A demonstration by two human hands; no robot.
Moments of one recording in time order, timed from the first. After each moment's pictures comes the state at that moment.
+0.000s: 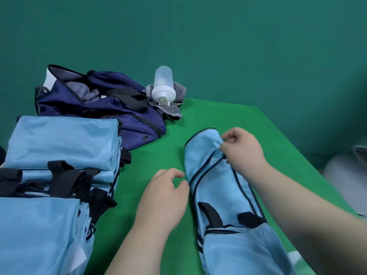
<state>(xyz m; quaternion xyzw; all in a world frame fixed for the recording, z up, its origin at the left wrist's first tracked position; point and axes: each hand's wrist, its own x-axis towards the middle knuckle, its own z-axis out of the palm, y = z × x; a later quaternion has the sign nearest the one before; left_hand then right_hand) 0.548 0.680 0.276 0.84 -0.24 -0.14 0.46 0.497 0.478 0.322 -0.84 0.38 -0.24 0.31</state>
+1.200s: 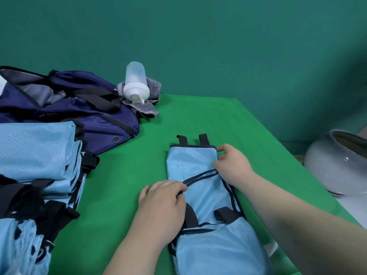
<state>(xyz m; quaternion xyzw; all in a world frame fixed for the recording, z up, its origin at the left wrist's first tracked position) 0.522 0.642 0.252 0.85 -0.40 -0.12 0.32 0.457 0.426 0.267 -0.85 0.44 -0.13 0.25</state>
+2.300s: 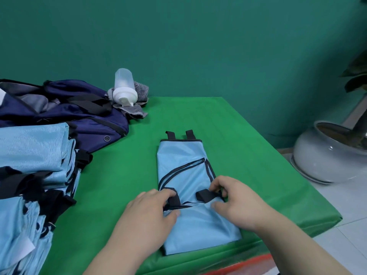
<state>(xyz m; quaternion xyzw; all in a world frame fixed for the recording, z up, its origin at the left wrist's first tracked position) 0.475 0.685 0.273 0.85 -0.46 -0.10 0.25 0.327 0.504 0.280 -0.91 0.30 -0.08 0.28</state>
